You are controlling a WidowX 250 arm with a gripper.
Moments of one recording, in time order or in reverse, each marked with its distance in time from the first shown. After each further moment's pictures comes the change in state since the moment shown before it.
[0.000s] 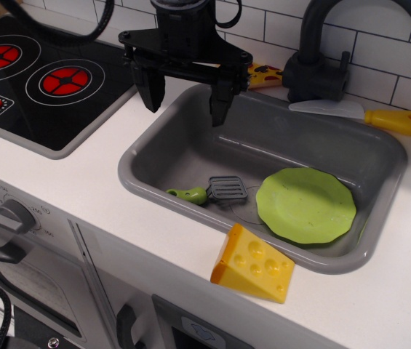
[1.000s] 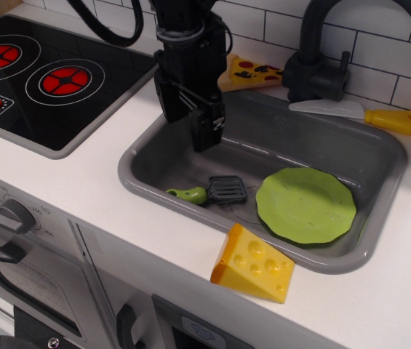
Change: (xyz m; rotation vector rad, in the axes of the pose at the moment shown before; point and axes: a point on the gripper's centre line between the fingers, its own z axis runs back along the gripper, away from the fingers) arm 0.021 -0.001 -0.065 -0.161 0.095 -0.755
